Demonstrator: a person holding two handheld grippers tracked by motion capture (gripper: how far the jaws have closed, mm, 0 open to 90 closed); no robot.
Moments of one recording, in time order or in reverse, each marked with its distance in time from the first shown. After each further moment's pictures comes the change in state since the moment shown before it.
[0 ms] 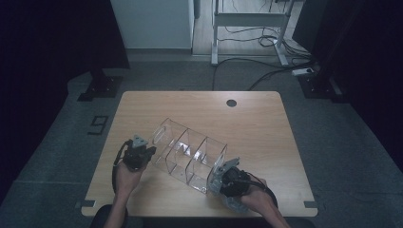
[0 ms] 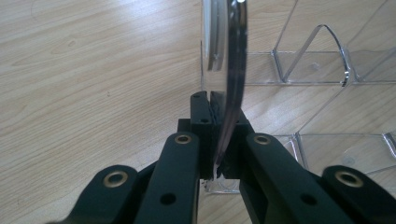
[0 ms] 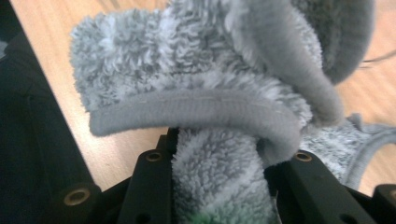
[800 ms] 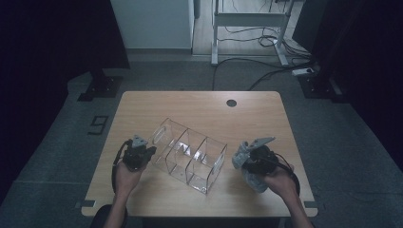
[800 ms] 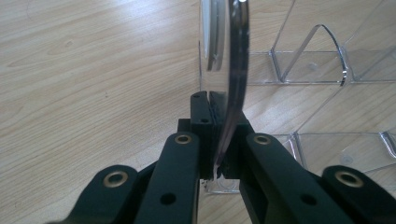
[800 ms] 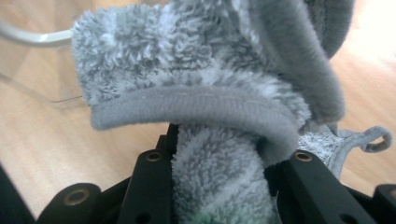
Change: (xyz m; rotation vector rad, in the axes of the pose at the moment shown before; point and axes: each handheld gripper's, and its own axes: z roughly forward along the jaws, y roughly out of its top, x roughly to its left) left arm 0.001 0.000 0.000 -0.001 -0.013 0.002; right arm -0.070 -0.017 -0.068 -0.147 -0.168 0.168
